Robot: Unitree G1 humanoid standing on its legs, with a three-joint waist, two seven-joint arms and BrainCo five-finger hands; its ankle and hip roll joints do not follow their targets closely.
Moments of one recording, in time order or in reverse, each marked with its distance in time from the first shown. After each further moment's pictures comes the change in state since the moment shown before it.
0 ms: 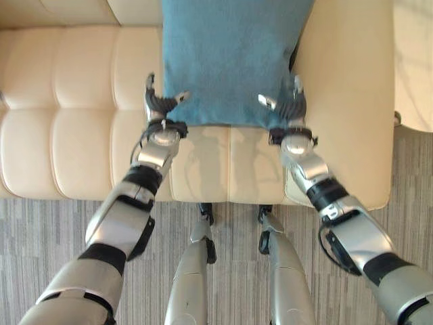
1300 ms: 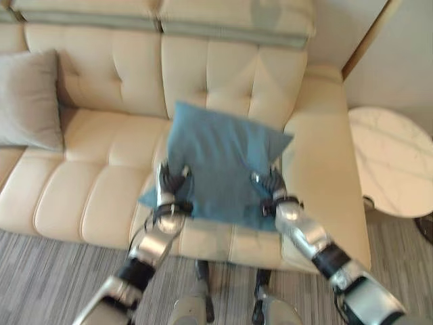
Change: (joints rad) left arm 0.403 -0.006 -0.110 -0.515 0.300 0.082 0.204; right arm 0.207 -0.040 0.195 -0.295 0.076 0.131 0.016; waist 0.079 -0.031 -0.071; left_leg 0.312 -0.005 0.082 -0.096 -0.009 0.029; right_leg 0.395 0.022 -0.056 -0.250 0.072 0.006
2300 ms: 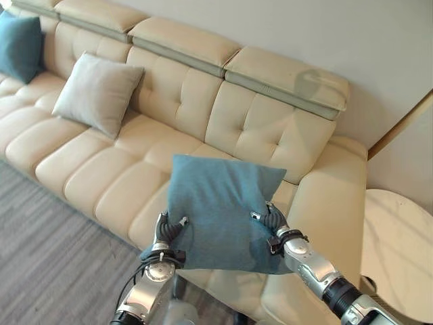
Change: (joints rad) left arm 0.529 -0.058 0.045 -0.126 -0.002 -0.004 -0.259; right arm 0.400 -0.038 0.047 0.001 -0.021 -0.011 0.238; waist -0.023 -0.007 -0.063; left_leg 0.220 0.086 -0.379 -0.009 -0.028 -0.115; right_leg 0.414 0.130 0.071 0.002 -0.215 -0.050
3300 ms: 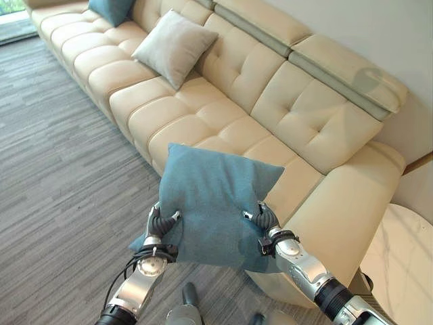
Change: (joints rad) left arm -0.048 0.096 0.031 0.009 0.009 -0.006 0.014; right arm -0.025 0.068 0.035 -0.032 0.002 -0.006 -0.029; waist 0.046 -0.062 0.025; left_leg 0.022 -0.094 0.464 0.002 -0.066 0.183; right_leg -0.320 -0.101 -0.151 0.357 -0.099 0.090
